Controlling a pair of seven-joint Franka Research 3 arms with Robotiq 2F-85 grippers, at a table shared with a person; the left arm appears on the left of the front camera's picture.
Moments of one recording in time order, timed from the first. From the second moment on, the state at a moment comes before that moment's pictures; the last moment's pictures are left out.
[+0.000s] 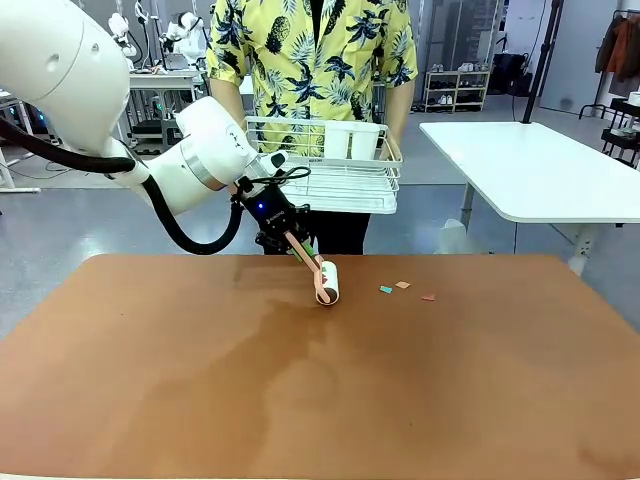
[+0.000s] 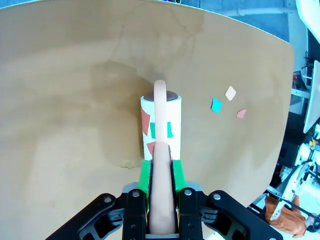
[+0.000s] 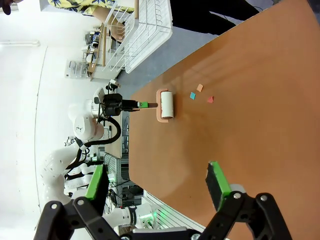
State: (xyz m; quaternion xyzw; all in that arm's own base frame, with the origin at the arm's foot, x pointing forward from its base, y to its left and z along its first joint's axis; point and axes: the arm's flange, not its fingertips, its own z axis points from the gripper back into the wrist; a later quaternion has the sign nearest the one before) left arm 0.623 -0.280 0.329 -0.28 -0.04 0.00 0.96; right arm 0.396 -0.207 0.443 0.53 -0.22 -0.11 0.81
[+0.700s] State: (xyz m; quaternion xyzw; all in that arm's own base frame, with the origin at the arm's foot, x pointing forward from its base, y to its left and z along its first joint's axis) left arm 0.638 -0.430 0.313 -0.30 0.00 -0.04 0.95; right arm 0.396 -0.207 0.443 0.53 -0.22 -0.11 0.81
